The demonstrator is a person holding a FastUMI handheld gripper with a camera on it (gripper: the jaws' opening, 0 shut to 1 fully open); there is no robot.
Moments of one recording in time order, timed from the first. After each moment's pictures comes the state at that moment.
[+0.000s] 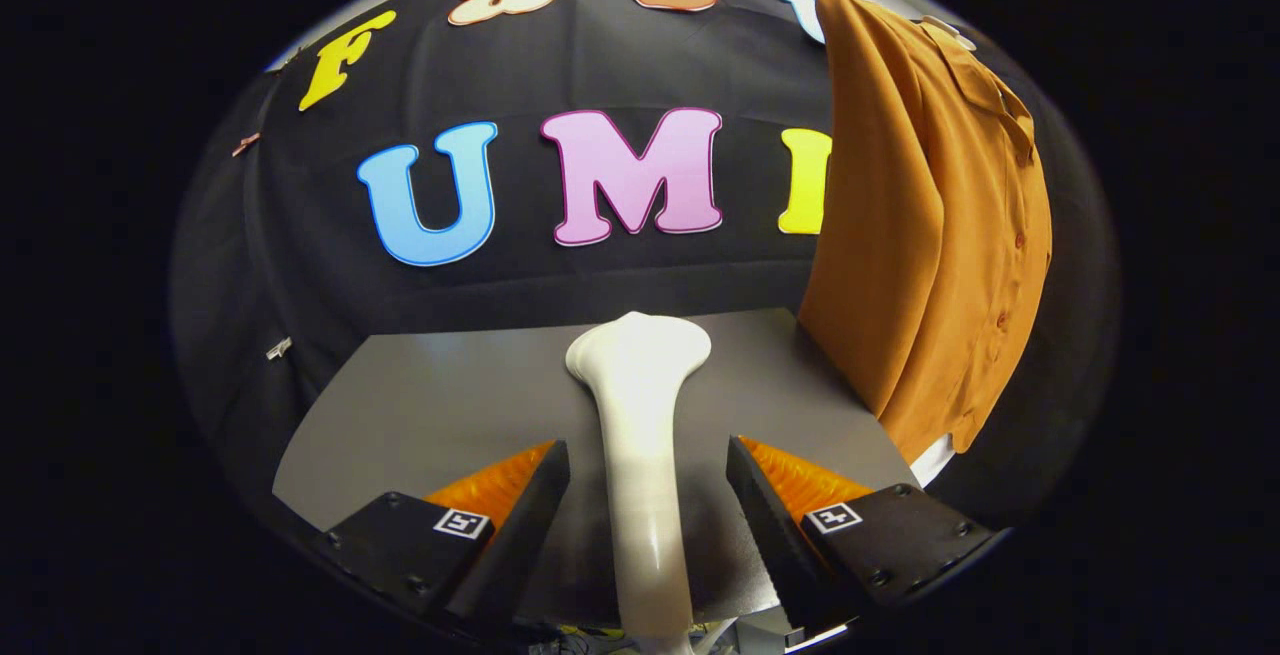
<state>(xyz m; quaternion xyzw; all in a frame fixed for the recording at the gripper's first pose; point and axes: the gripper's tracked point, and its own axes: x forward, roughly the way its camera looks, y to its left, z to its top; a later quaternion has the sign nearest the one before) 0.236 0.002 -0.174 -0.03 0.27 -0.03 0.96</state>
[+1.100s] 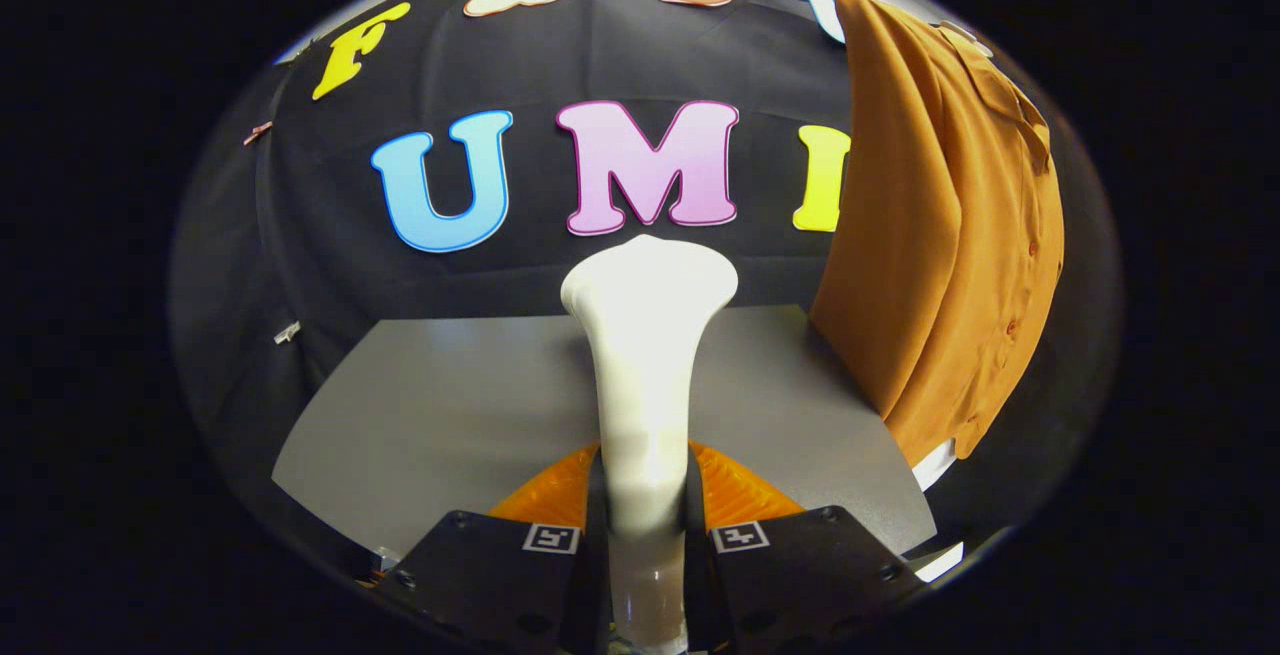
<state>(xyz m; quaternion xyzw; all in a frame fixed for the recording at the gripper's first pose) 0.221 0.013 -0.152 -0.03 0.24 0.00 0.97</state>
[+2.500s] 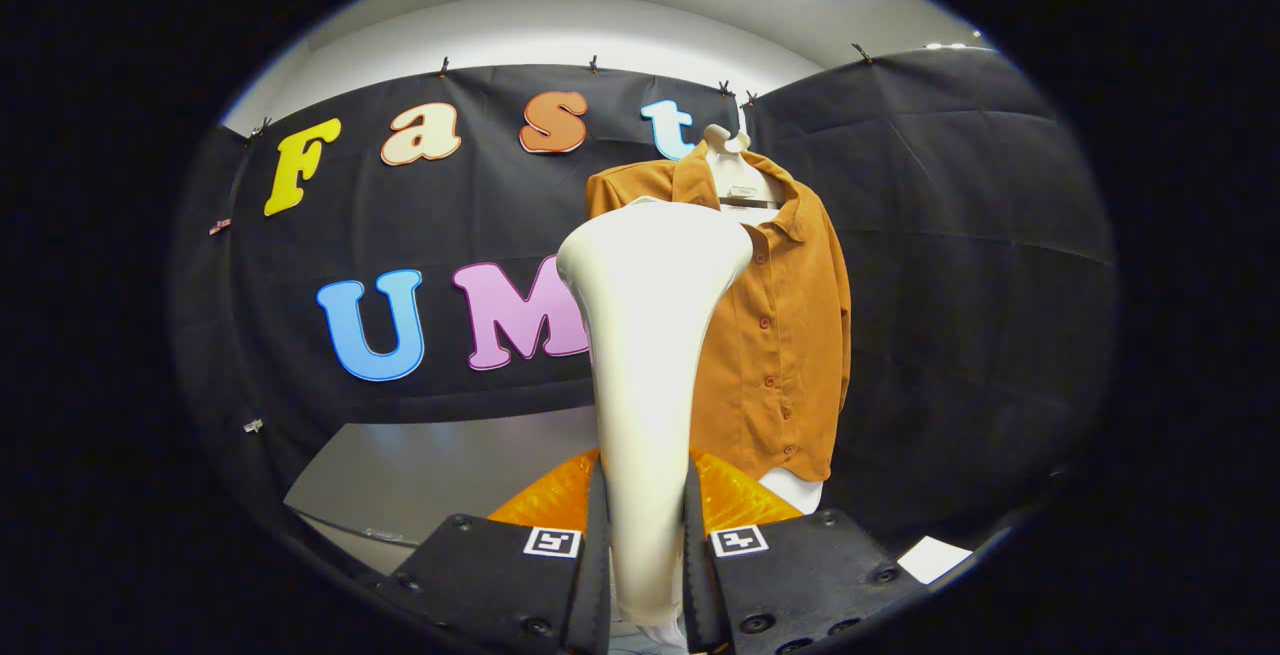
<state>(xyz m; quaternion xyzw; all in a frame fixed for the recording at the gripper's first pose) 0.076 -0.144 -0.022 0.00 0.05 -0.14 0.99</state>
